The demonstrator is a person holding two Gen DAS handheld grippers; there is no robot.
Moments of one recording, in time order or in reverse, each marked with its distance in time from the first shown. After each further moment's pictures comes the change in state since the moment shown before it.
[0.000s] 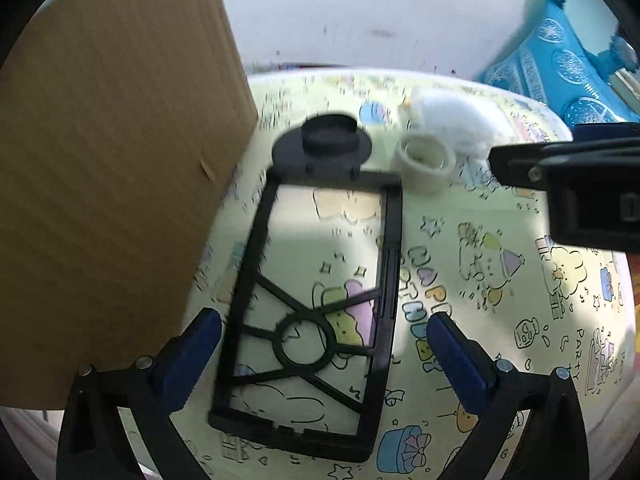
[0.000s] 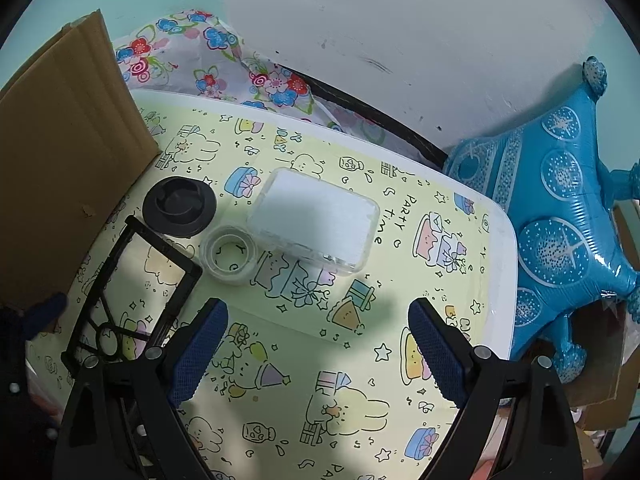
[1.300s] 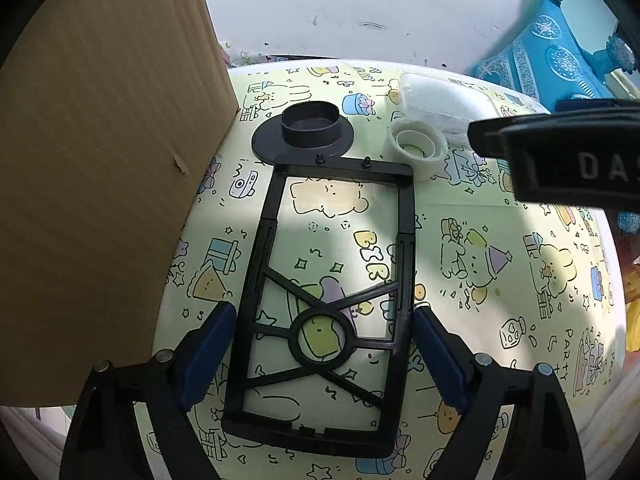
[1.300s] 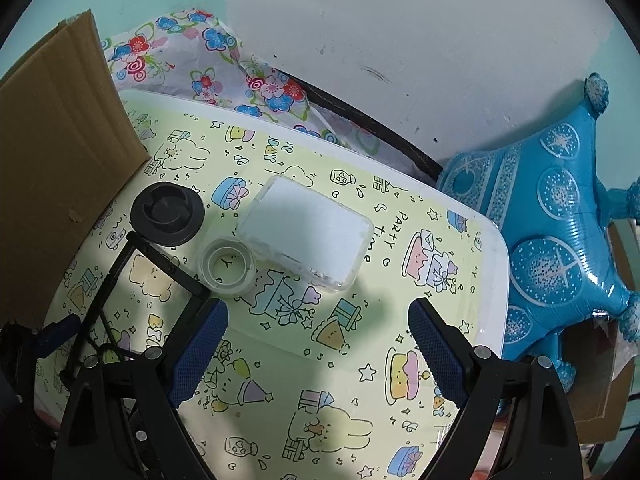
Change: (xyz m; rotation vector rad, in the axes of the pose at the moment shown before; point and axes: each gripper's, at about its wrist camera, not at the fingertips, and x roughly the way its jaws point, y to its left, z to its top) left arm -0.004 -0.006 0.002 0.010 0.018 -0.037; right arm 0.008 -0.004 0.011 -0.047 -0.027 -0.046
